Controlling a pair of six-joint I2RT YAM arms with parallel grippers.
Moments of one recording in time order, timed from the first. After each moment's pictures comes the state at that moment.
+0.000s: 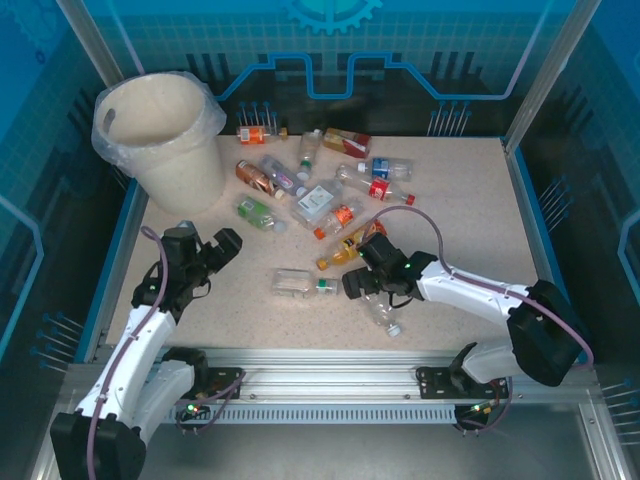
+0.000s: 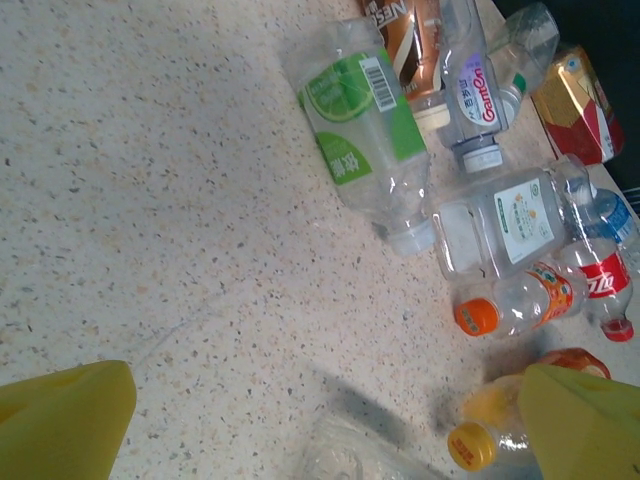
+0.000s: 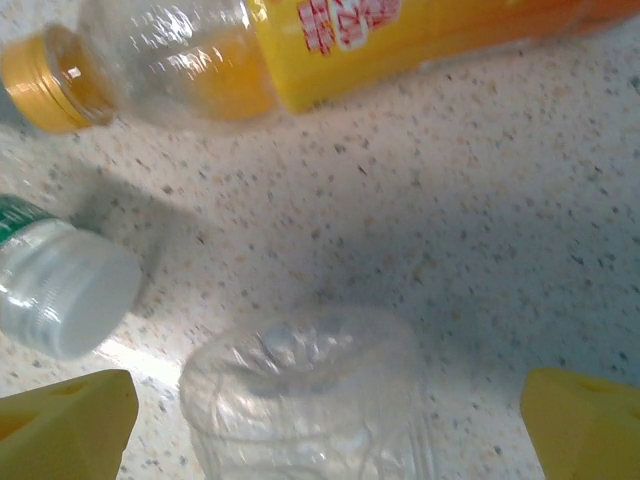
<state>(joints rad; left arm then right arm) -0.07 0.80 0.59 -0.48 0.09 -0.83 0.76 1.37 0.78 -0.51 0.16 0.42</state>
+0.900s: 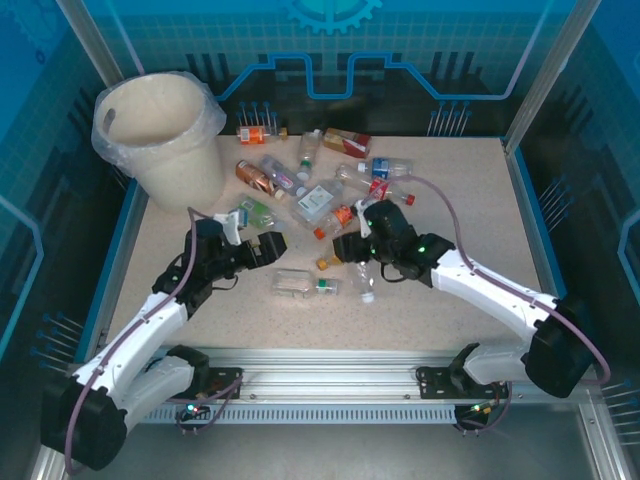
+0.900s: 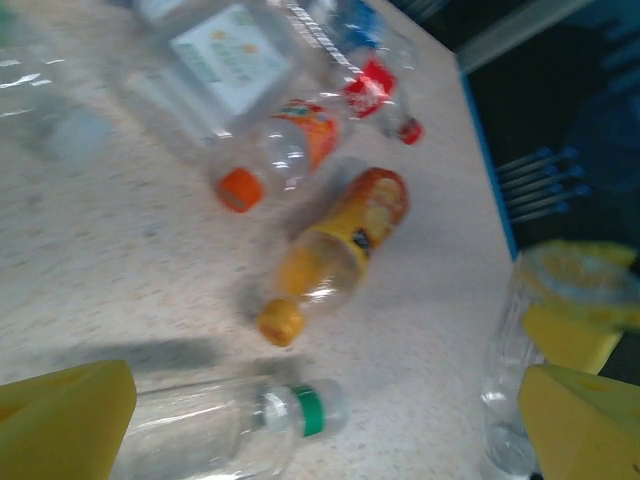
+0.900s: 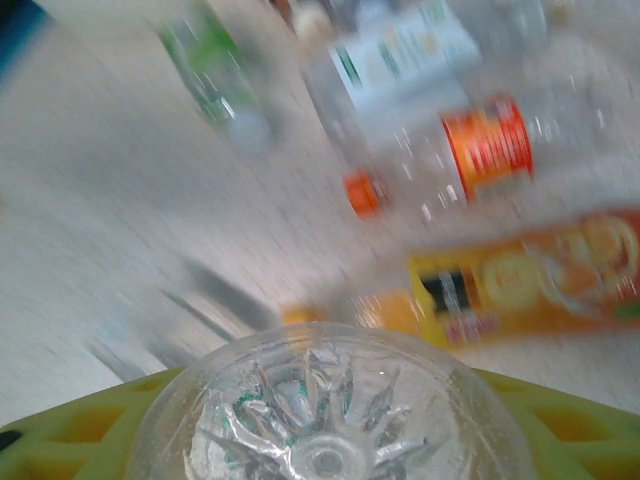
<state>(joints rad) -0.30 0.94 0.60 -0.16 0.41 -0.69 0.71 1.30 0.99 -0.36 0.00 0.39</state>
